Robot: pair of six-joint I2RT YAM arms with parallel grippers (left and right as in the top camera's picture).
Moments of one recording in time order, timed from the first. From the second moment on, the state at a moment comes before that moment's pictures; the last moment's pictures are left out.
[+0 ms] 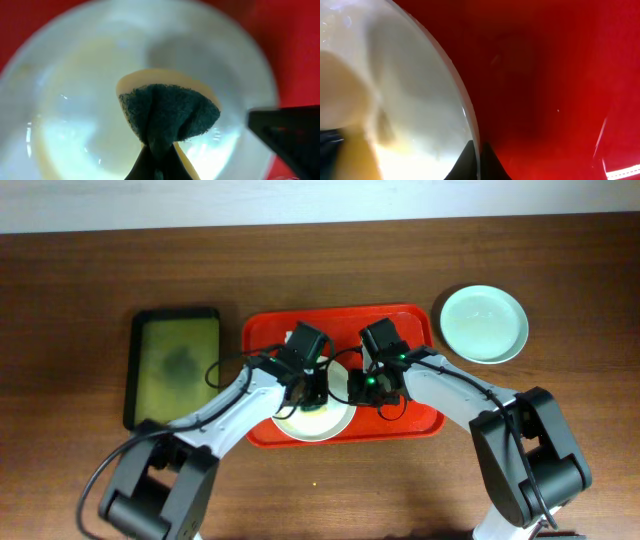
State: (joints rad) left arm -0.56 1.79 1.10 -0.56 0.05 -0.49; right arm 0.43 1.85 1.04 -0.49 -0.30 0.47
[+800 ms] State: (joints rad) left arm -0.57 1.80 1.15 -0.75 -0.48 -0.49; right arm 0.43 1.85 1.06 -0.53 -0.30 0.44
